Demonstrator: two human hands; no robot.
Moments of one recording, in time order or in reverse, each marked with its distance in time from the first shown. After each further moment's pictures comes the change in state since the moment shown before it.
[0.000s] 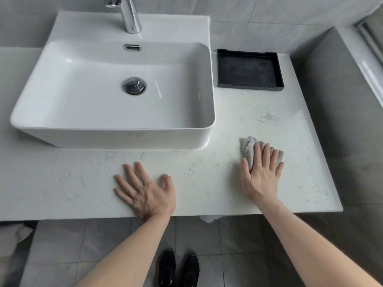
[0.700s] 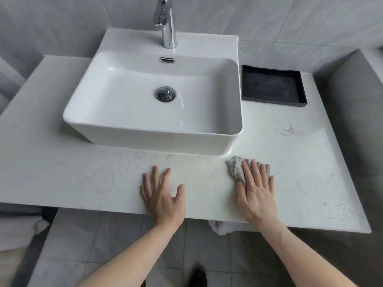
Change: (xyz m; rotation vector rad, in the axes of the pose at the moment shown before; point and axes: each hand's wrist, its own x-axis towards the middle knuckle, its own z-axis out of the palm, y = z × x) left_hand 0.007 -0.045 -0.020 -0.364 -0.083 0.215; right_hand -0.046 -0.038 0.027 -0.041 -0.041 -0.322
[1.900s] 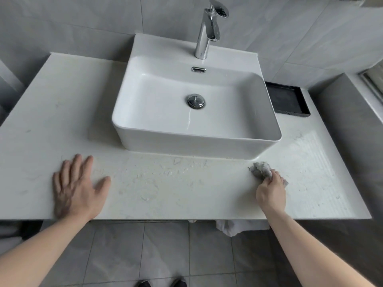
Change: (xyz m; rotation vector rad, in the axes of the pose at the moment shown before) left_hand 0.177 -0.254 -0.179 0.435 0.093 0.169; right_hand 0.003 -0.111 0.018 0.252 0.286 0.555
